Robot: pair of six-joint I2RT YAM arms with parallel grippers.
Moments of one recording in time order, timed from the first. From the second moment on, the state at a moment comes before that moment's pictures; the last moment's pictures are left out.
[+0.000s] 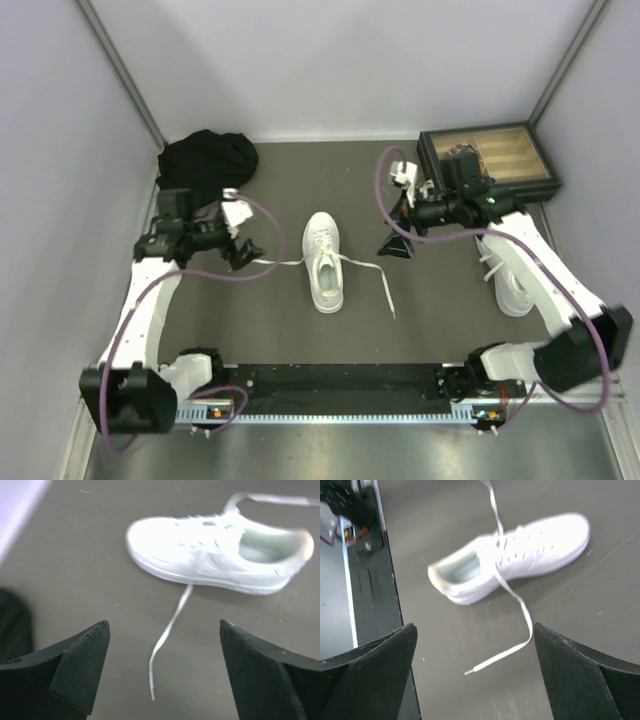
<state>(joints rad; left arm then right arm) 0.05 1.06 0.97 -0.64 0.92 0.84 0.36 1.26 1.25 -0.75 -0.86 -0.44</state>
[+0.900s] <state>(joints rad) -0.25 1.78 1.10 -0.70 0.66 1.33 0.34 1.42 1.14 -0.86 -0.61 -0.50</state>
